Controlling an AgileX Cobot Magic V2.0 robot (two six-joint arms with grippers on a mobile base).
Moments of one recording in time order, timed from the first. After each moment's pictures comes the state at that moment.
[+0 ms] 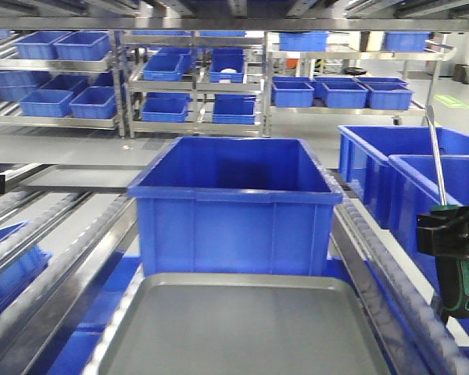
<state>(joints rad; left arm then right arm) 0.01 1.17 -1.22 -0.50 0.57 0.43 0.15 1.10 -1.11 0.09 0.54 -0.08</state>
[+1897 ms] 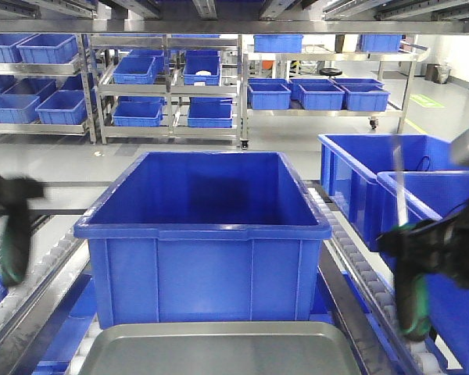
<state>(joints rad) -0.07 1.25 -1.22 -0.72 0.73 0.44 0.15 1.18 -1.11 0.48 0.64 -0.25</state>
